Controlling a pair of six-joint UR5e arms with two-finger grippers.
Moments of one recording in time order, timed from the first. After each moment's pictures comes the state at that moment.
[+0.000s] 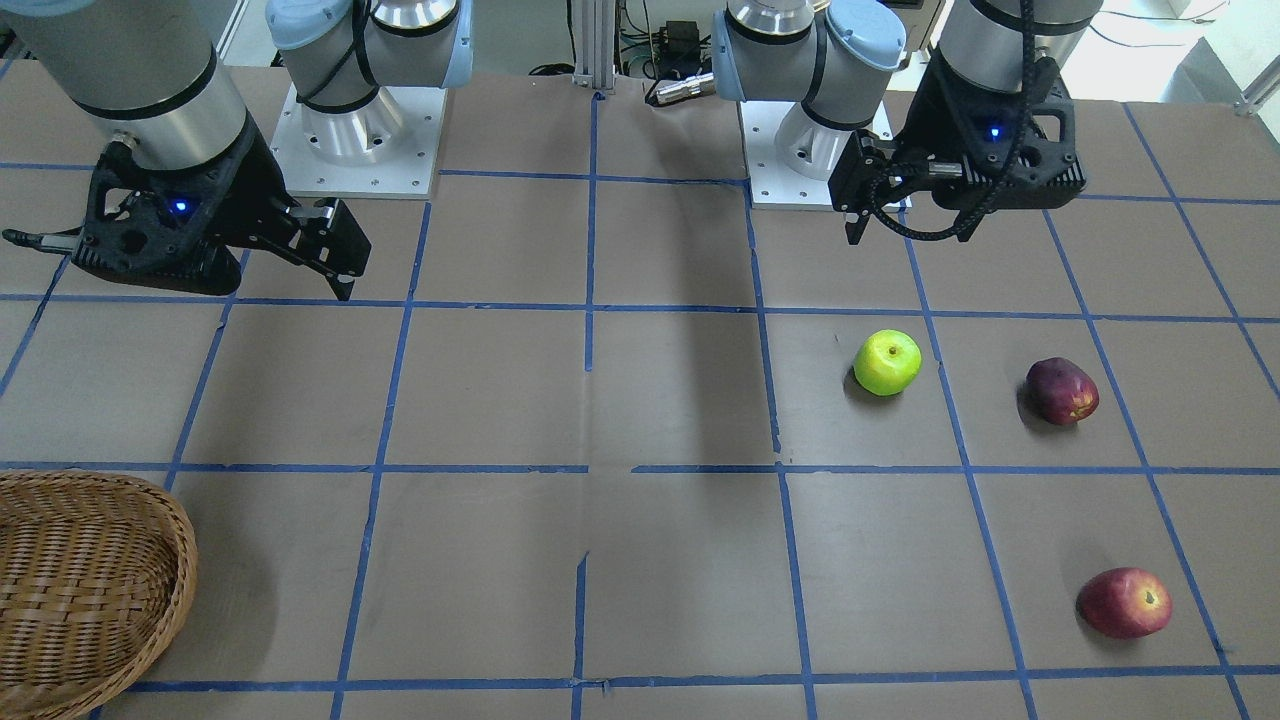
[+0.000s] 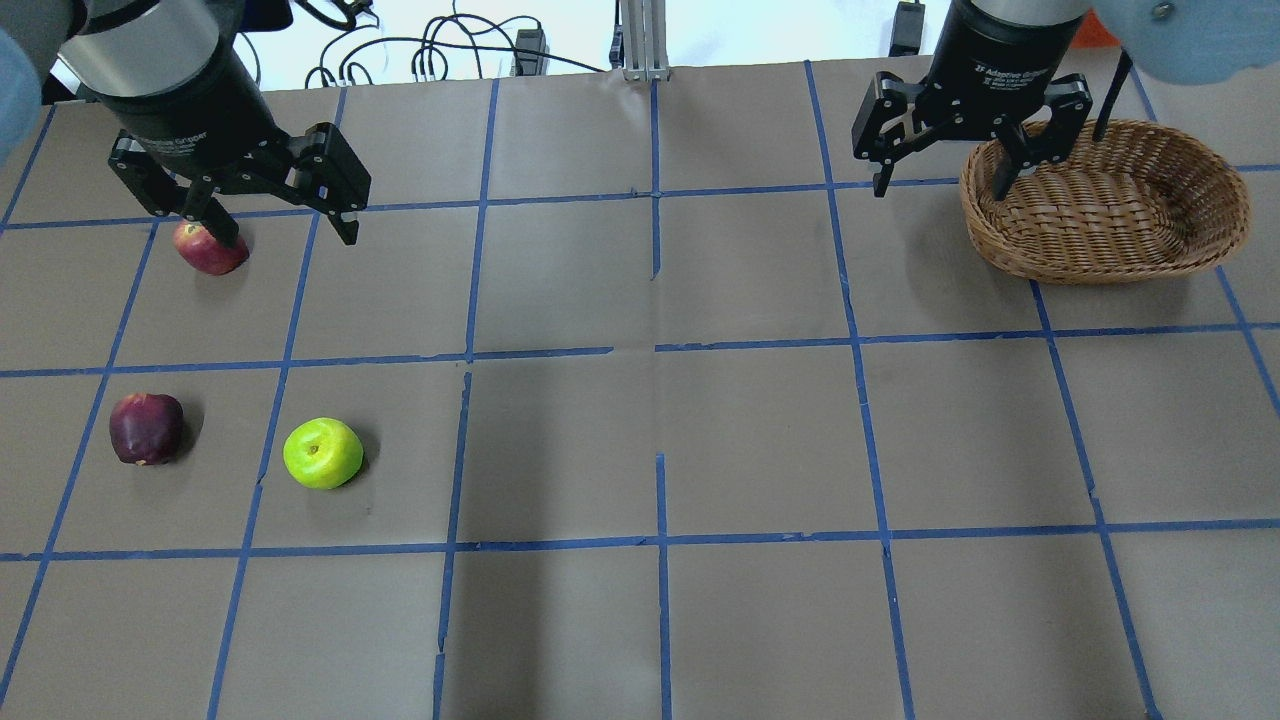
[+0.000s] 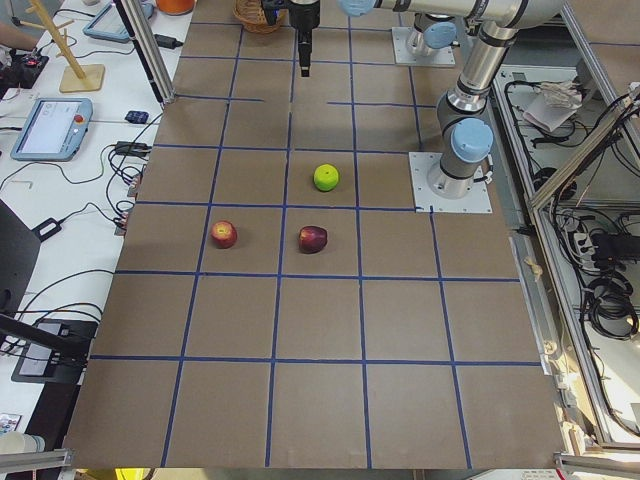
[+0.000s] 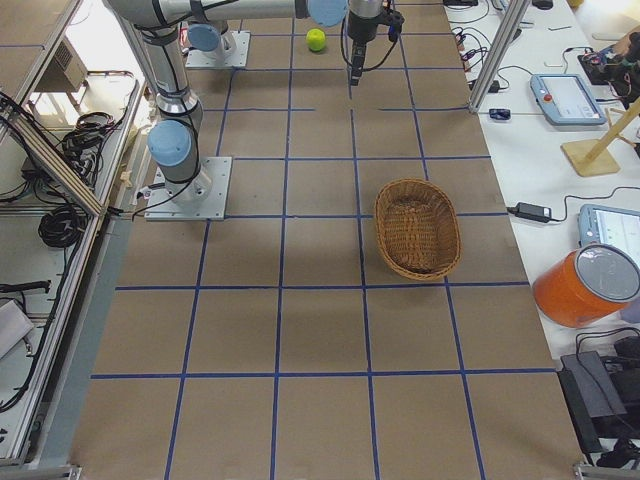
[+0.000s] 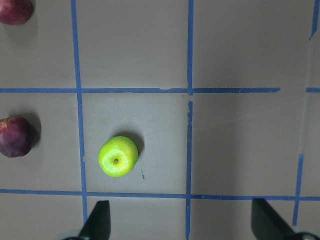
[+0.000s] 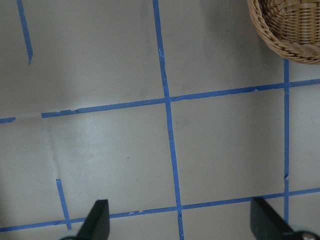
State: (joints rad) left arm -1.55 -1.56 -1.50 -1.66 1.63 0.01; right arm 1.59 -1.46 1.42 -1.49 -1.58 0.13
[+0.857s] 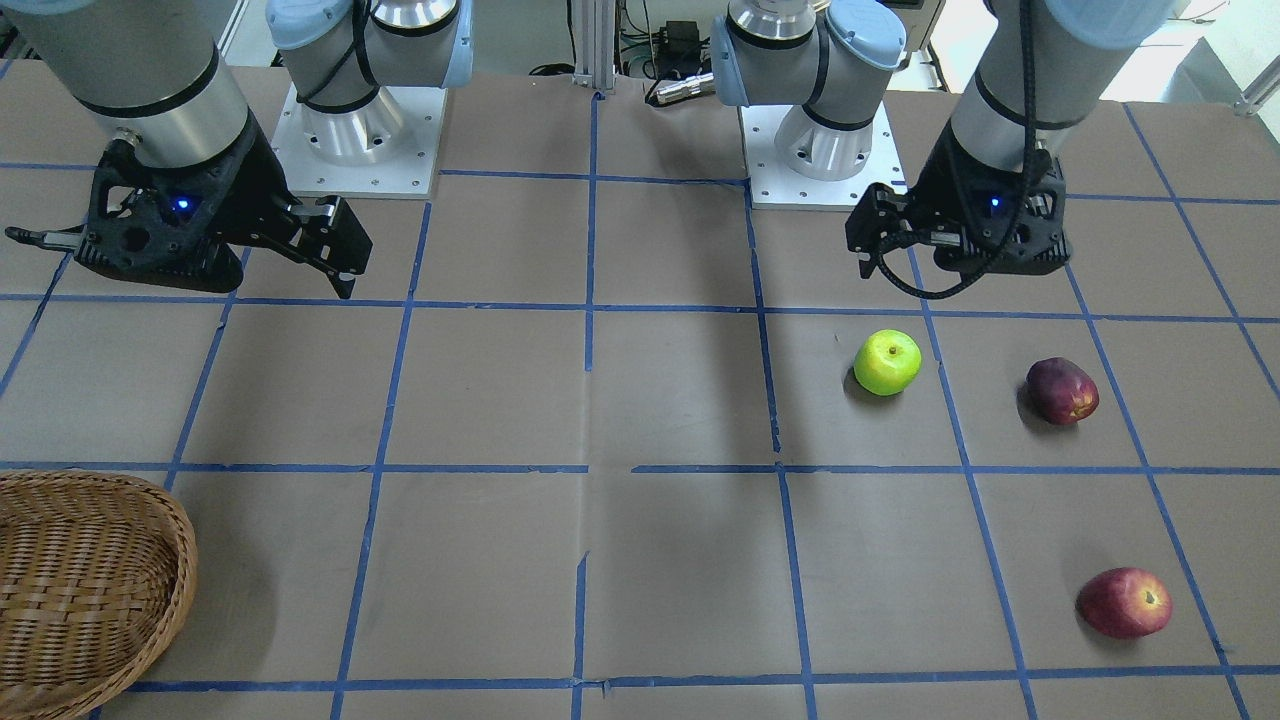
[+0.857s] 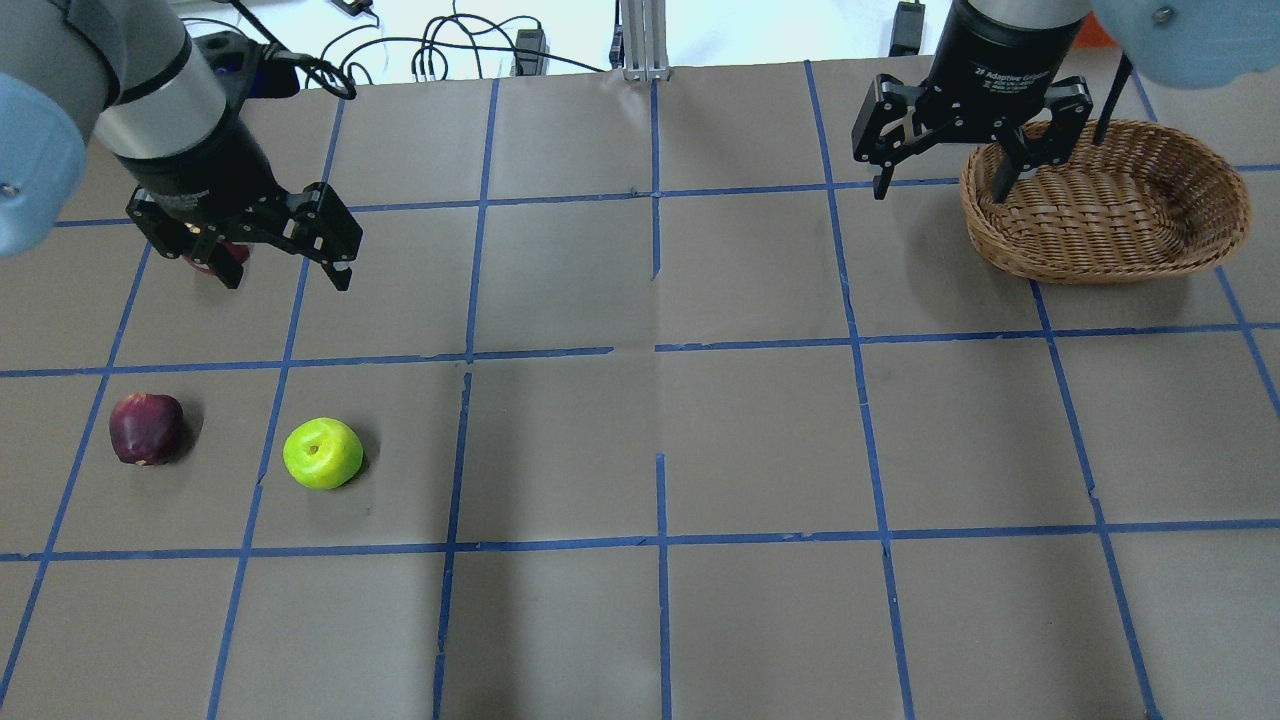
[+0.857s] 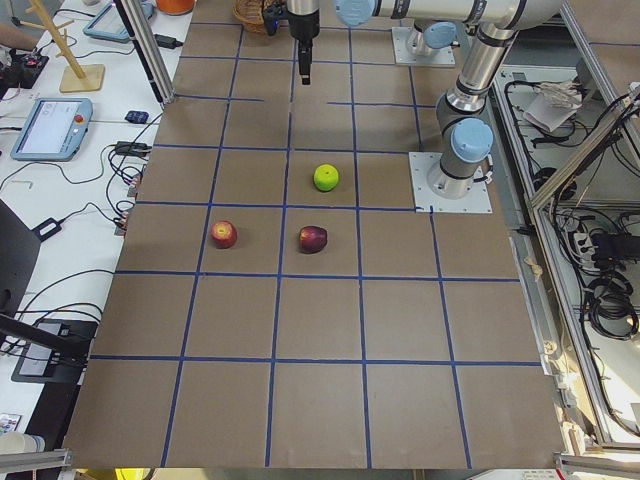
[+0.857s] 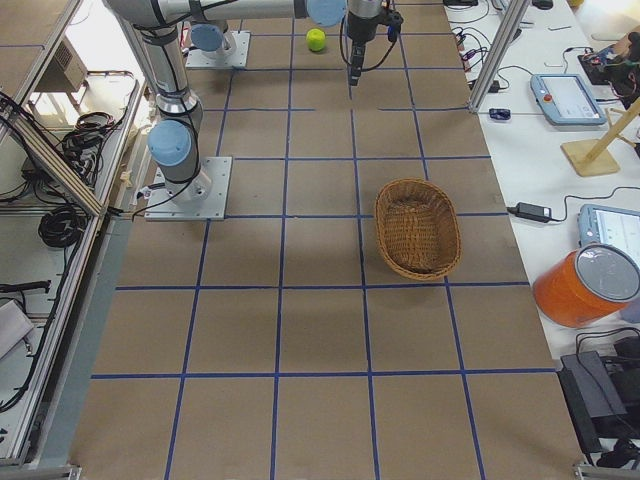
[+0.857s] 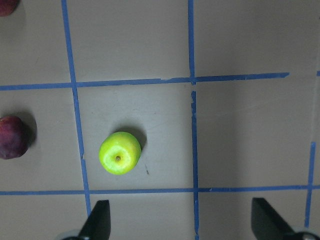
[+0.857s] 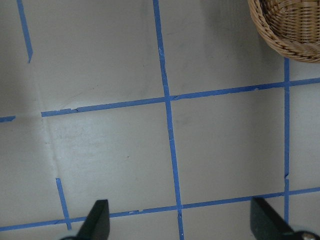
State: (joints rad) left arm -1.45 -1.55 -1.68 -1.53 1.62 0.19; right arm 1.59 -1.46 1.43 -1.49 -1.58 0.13
